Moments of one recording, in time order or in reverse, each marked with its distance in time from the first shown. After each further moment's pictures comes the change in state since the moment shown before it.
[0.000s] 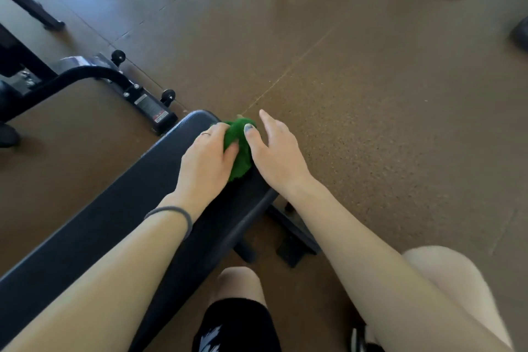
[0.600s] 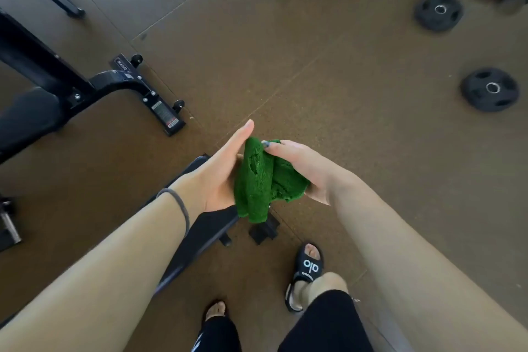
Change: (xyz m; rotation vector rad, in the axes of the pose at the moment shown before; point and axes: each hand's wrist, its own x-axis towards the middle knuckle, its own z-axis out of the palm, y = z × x) left_hand 0.053 0.298 -0.258 -1.347 -0.795 -0.838; right_hand -0.020 -0.213 -0.305 0.529 -0.546 0.503
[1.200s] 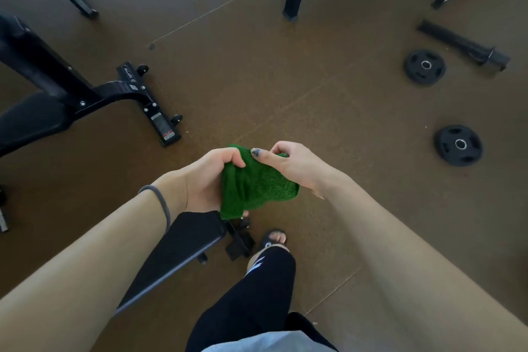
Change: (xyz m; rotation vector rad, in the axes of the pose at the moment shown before) left_hand -0.044 0.126 0.065 -0.018 0.150 -0.039; right_hand -0.040 -0.169 -0.041 -0.622 0.099 -0.081
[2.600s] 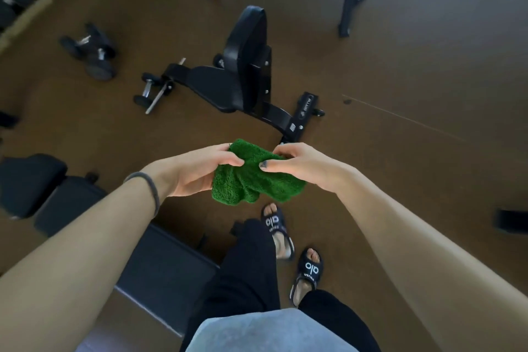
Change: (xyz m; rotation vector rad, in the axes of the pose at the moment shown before) left_hand -0.039 0.294 -0.342 -0.507 0.587 0.340; right_hand 0.459 -0.462 0.095 -0.632 -0.987 -0.298
